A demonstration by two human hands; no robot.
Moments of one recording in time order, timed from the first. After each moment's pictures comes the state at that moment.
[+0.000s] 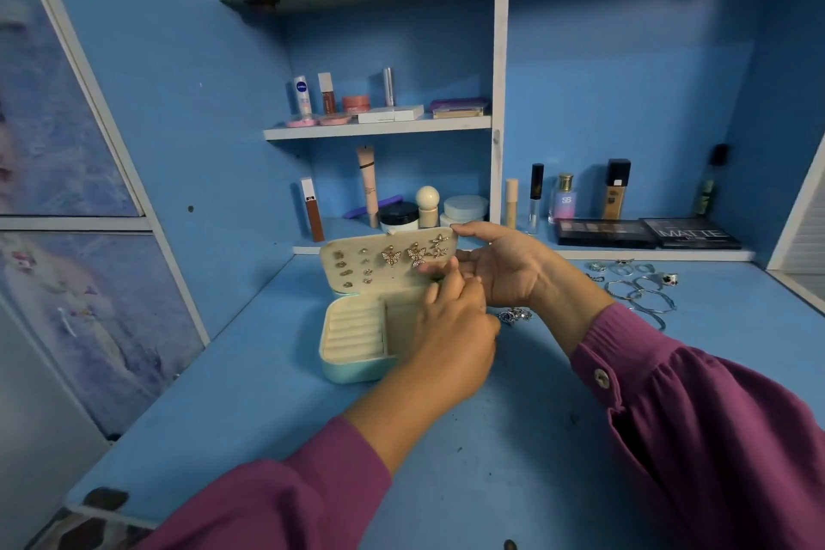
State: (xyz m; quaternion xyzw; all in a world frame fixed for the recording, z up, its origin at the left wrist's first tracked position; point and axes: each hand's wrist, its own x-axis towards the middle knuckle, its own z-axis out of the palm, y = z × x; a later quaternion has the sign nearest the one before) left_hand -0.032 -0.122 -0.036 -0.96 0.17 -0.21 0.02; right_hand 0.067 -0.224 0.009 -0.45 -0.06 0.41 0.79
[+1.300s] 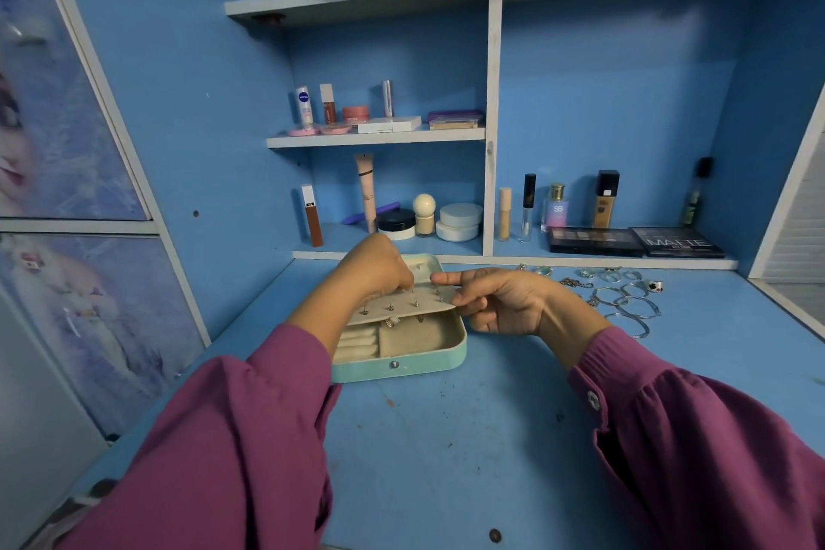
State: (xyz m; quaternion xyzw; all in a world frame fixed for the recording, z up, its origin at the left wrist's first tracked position) left_hand 0.011 -0.060 0.035 -0.94 -0.10 -0.05 -0.31; right_hand 0.048 -0.237 -0.011 -0.56 -0.13 0.39 0.72
